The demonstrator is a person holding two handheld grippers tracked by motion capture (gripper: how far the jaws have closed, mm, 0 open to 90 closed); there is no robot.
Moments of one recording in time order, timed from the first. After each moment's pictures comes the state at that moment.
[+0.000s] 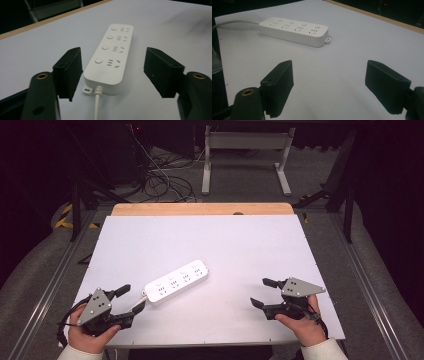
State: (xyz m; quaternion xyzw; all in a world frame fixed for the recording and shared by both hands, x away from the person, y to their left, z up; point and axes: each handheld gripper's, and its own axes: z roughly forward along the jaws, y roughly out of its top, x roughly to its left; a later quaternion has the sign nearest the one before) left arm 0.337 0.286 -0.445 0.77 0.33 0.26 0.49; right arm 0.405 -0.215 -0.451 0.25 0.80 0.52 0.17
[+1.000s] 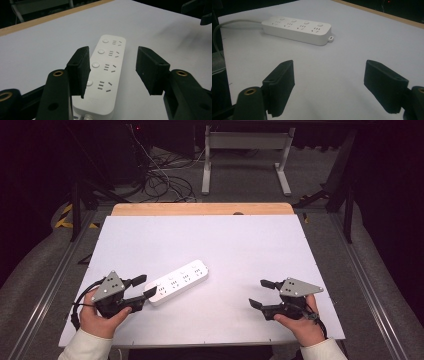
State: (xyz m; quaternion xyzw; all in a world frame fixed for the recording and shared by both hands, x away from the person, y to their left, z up) left arm 0.376 0.261 -0.426 0.77 0.33 0.20 0.50; right arm 0.405 -0.212 -0.453 0.25 0.80 0.52 0.16
